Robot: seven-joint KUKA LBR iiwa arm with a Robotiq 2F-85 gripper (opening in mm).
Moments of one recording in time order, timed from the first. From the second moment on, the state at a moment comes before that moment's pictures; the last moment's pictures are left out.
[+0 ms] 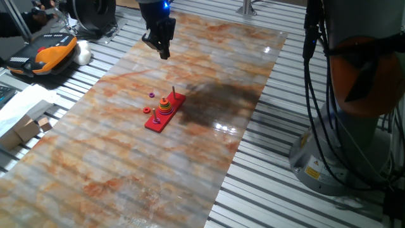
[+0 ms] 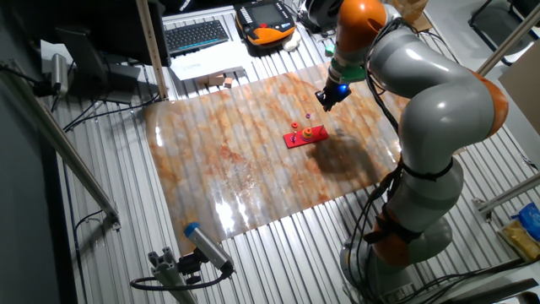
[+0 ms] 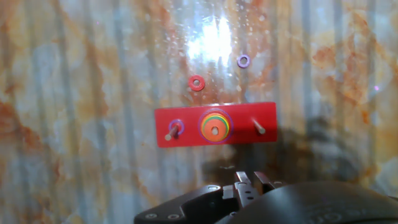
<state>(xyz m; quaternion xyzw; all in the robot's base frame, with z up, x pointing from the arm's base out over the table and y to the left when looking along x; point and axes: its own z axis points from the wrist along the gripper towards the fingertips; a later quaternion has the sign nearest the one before) 0.515 0.001 0.236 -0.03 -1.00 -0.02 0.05</state>
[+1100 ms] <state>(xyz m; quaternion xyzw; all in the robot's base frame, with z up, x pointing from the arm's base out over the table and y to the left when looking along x) 0.515 0.001 0.236 -0.07 -1.00 -0.03 0.06</state>
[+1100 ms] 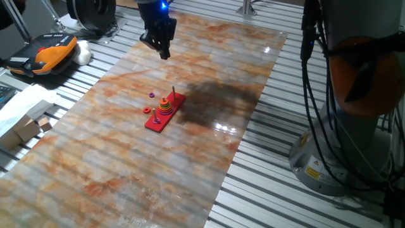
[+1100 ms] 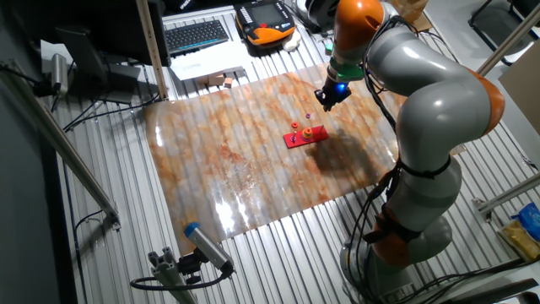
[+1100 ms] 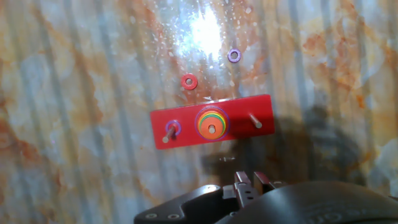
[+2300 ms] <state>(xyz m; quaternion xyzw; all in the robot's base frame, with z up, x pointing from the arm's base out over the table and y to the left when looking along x) 0.546 0.030 0.155 -0.10 -0.99 0.02 0.02</state>
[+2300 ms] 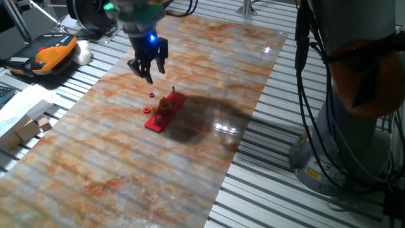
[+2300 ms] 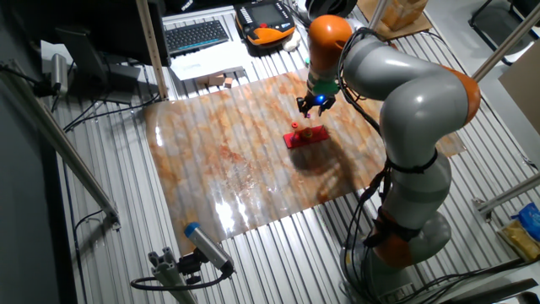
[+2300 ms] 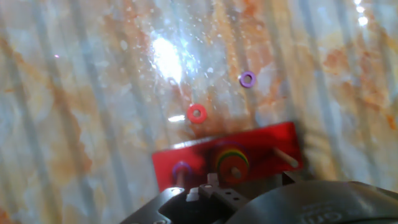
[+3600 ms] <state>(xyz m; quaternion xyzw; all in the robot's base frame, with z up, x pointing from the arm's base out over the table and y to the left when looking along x) 0.542 0.028 0.085 -0.09 -1.00 0.01 -0.02</state>
